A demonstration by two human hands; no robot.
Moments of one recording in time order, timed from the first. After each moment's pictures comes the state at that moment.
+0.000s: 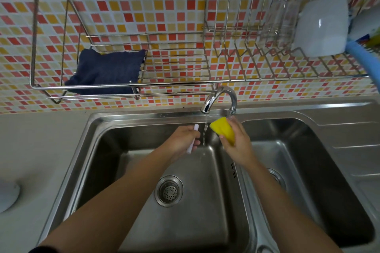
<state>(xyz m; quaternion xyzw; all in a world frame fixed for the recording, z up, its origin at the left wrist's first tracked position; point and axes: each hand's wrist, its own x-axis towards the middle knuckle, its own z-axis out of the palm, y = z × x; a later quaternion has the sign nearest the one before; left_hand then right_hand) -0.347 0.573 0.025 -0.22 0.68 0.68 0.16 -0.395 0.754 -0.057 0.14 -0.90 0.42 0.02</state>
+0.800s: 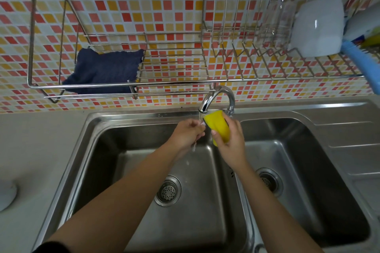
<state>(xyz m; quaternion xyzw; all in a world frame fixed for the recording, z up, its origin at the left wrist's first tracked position) -0.361 0.587 0.017 -0.19 0.66 0.71 0.10 -0.375 0.730 -0.042 0.13 -0.85 0.50 0.11</state>
